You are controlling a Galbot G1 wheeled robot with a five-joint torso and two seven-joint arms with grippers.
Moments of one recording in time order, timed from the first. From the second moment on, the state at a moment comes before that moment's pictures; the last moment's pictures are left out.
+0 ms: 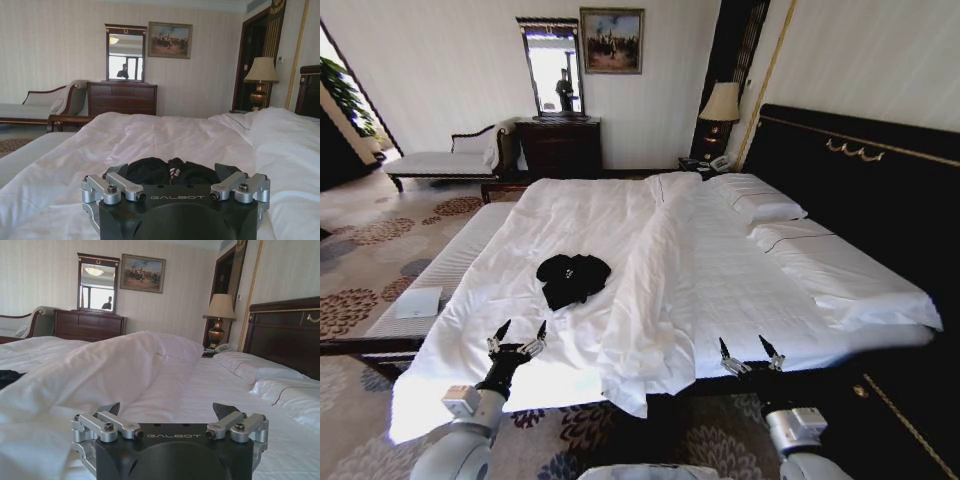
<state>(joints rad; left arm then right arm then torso) 1.82 -1.19 -0.69 -2.30 -0.44 0.08 -0.09 -1.86 1.51 0.78 2.25 0.10 0.01 -0.15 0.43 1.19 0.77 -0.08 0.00</state>
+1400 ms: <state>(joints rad) 1.83 -1.22 -0.69 -2.29 -0.45 0.06 -0.09 -1.50 1.03 0.53 2.14 0.53 -0.34 -0.03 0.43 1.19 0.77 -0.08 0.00</state>
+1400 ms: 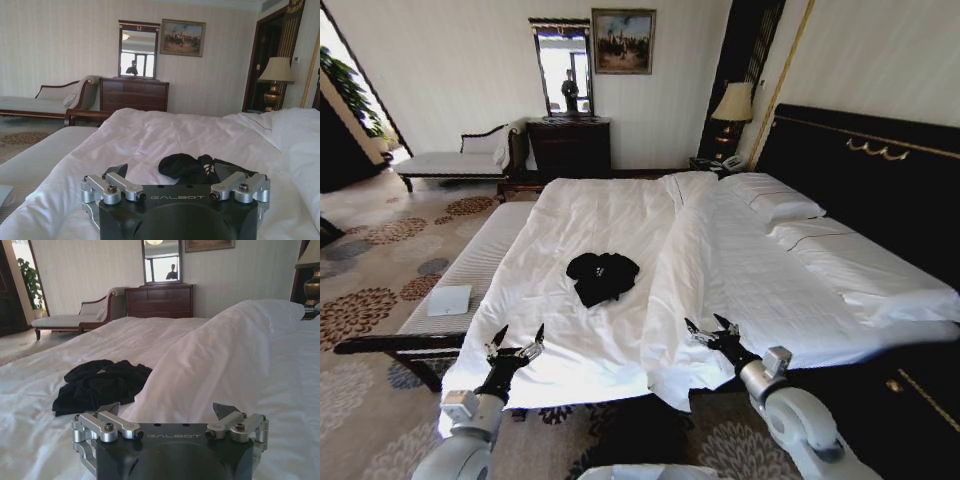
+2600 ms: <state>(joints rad) 1.84 -1.21 -0.70 -2.31 -0.45 0.07 -0.11 -1.40 1.05 0.44 1.98 0.54 -0.43 0.05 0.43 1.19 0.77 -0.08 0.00</state>
